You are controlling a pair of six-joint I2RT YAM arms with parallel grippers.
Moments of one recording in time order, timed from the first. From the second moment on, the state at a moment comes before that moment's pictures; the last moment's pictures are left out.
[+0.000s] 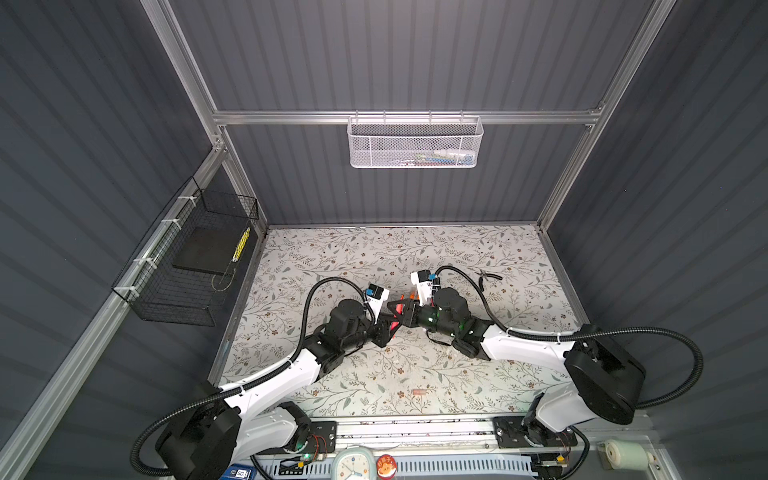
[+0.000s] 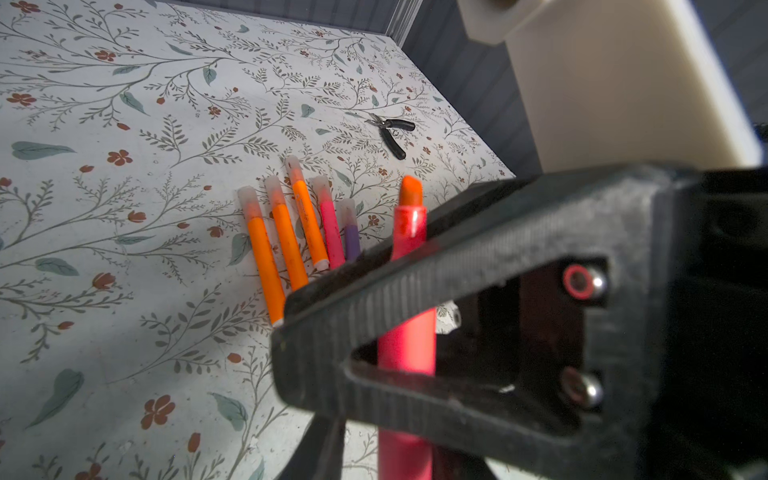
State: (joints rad) left arm -0.71 1.15 0.53 0.19 0.30 -0.36; right arm 0.86 1.51 0.74 0.50 -0.19 0.81
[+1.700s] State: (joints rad) left arm -0.54 1.12 0.51 0.16 0.12 -0.48; right arm 1.22 0.92 0.39 -0.21 0.04 0.70
